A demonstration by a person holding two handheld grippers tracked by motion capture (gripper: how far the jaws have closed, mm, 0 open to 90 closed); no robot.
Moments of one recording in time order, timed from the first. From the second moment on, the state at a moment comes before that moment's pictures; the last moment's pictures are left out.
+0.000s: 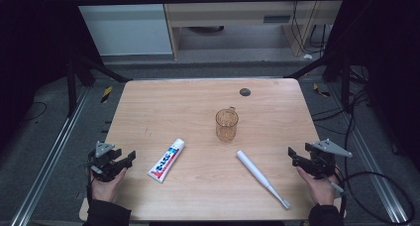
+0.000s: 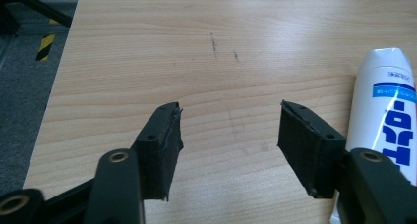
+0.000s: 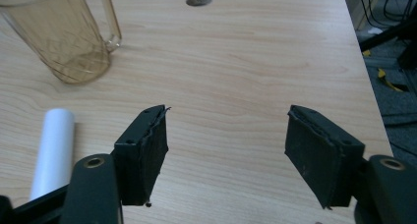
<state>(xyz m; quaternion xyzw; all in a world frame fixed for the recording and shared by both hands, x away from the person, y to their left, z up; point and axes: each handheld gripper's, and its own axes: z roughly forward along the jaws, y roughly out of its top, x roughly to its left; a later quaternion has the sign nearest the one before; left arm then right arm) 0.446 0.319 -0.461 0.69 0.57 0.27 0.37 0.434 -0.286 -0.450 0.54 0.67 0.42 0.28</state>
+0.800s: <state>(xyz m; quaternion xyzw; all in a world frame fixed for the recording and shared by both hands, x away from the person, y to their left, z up) 0.445 0.309 -0.464 0.71 0.54 0.26 0.37 0.430 -0.231 -0.432 0.48 0.73 0.42 0.23</state>
